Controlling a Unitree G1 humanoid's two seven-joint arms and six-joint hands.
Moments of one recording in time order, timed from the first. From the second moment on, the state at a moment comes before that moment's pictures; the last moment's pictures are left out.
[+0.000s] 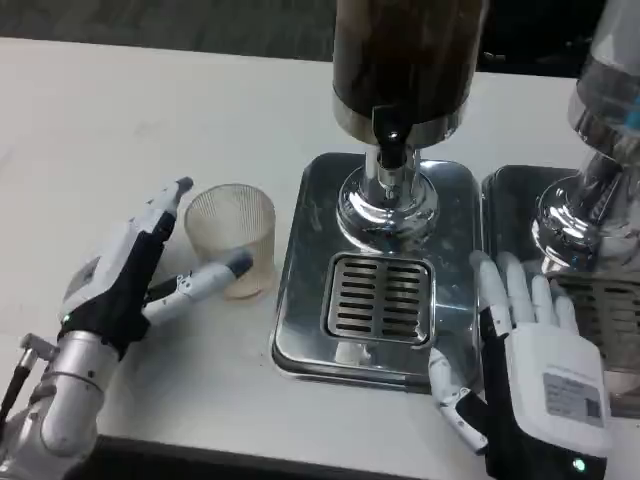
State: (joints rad) left arm -0.47 0.42 -0.18 1.19 0.44 -0.70 0.29; right arm 0.32 -0.11 0.43 -0.12 -1.04 0.26 -0.51
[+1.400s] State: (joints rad) left arm -0.57 0.28 -0.21 1.27 0.40 -0.62 0.31; right arm 0.40 -0.11 0.46 -0.23 -1.05 0.31 -0.44
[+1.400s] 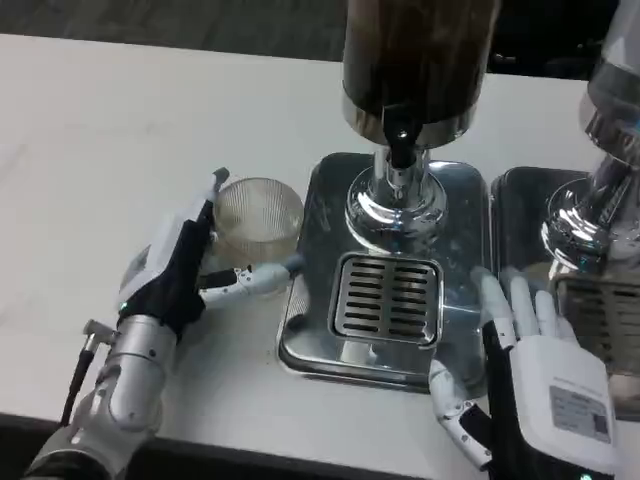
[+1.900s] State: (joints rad) left arm -0.59 0.28 -0.22 1.28 0.40 -0.59 0.36; right arm 0.41 -0.09 0.45 -0.24 -1.05 0.31 -0.45
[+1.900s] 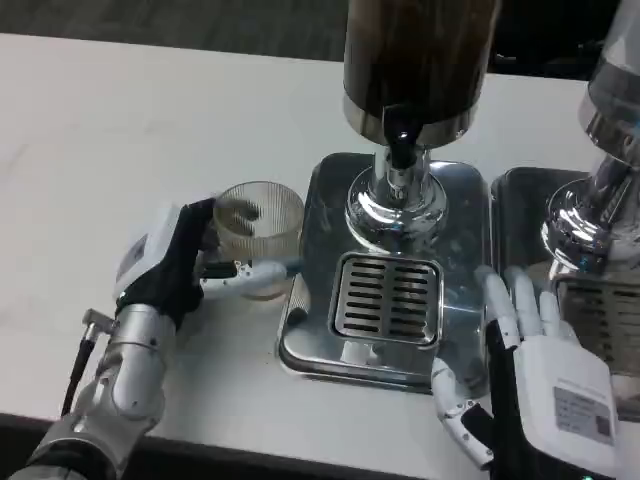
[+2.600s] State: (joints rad) left arm -0.57 0.28 -0.26 1.28 0.48 -0.59 0.57; right arm 0.41 -0.10 0.44 -0.24 -1.05 0.30 -0.46
